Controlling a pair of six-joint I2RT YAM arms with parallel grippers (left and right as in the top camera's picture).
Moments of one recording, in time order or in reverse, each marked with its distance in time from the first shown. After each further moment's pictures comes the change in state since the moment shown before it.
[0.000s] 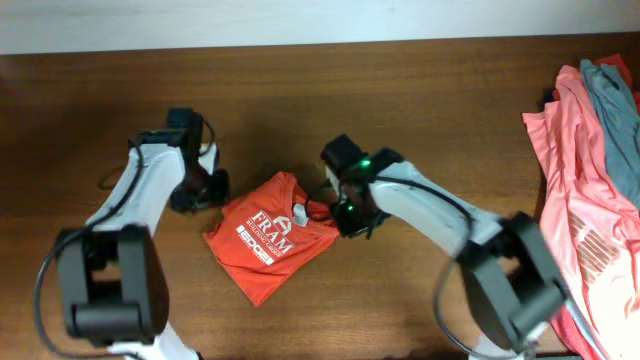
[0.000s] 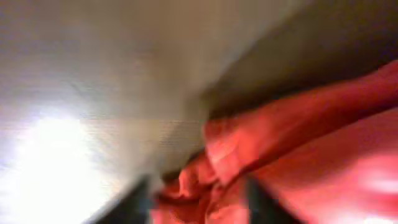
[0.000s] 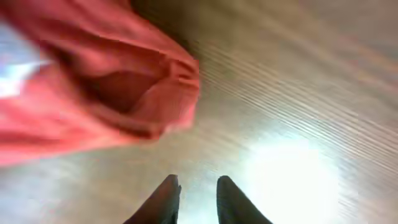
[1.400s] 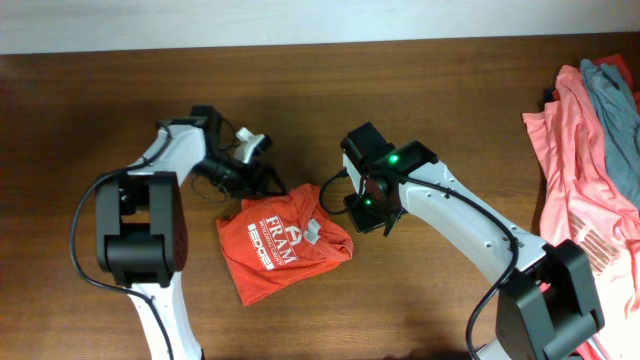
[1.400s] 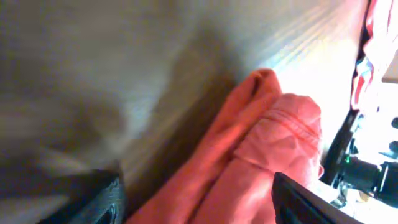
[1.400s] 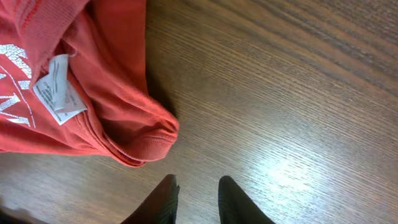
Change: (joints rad) left arm -0.021 0.344 0.190 -0.033 0.688 0.444; right arm -0.044 -0.124 0.000 -0.081 0.010 -0.009
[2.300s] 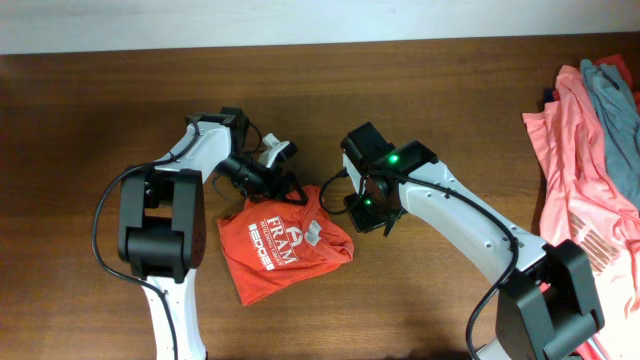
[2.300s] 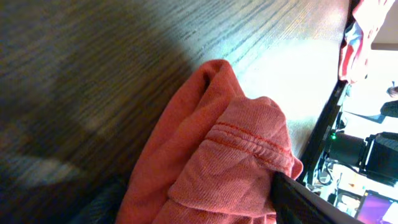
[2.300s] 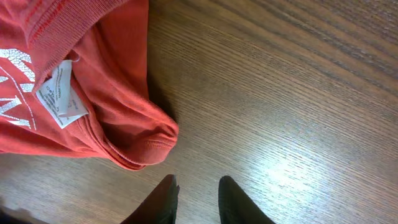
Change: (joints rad) left arm -0.115 0.055 0.051 -0.089 0.028 0.027; right arm 0.000 0.000 0.000 0.000 0.000 0.000
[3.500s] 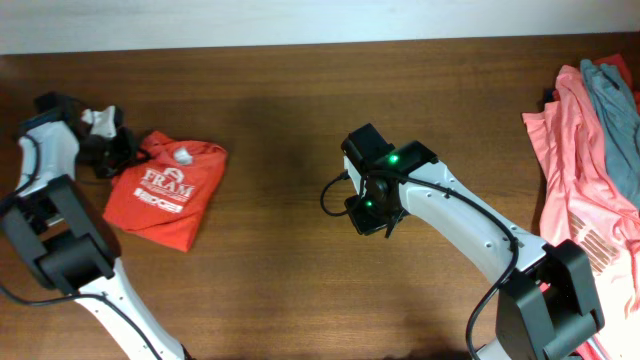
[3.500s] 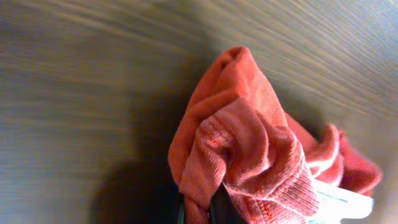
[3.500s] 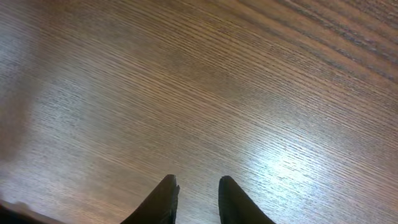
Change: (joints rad) left arm 0.616 0.069 0.288 0.132 -0.299 -0.270; right arm 0.000 0.000 0.000 -0.026 0.000 0.000
